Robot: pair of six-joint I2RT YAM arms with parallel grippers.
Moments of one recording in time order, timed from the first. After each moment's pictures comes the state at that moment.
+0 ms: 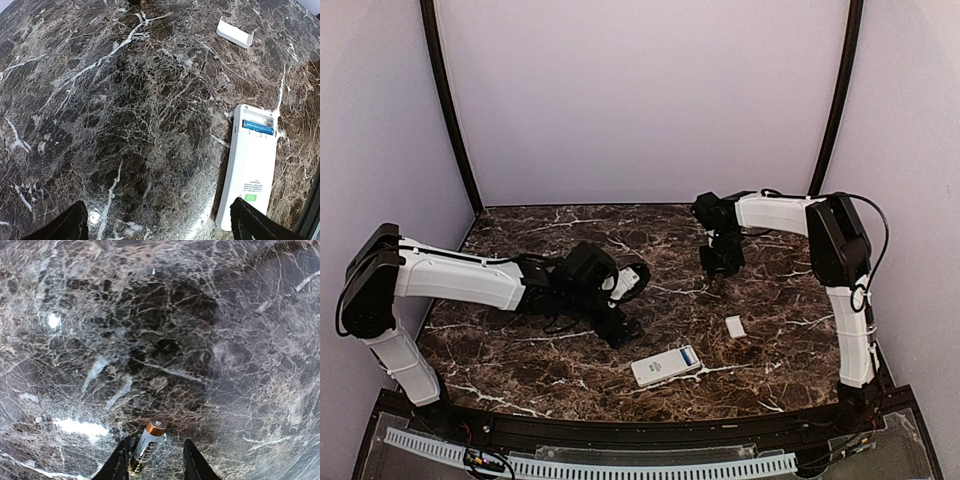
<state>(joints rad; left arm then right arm) -0.96 1.67 1.02 -0.21 0.04 -0.04 0.54 2.24 1.78 -0.94 0.16 0.45</state>
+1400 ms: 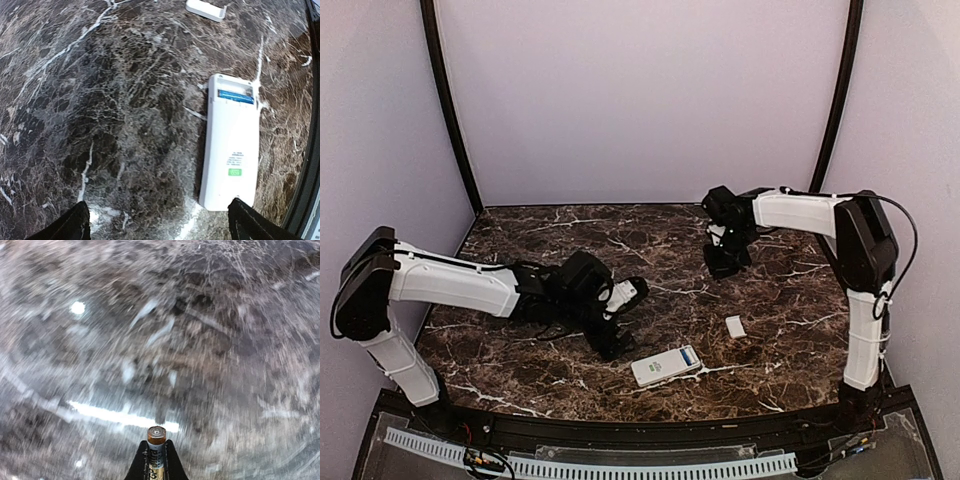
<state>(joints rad) -0.97 1.65 0.96 -0.22 0.11 0.00 0.54 2.09 1.63 -0.89 0.01 0.35</state>
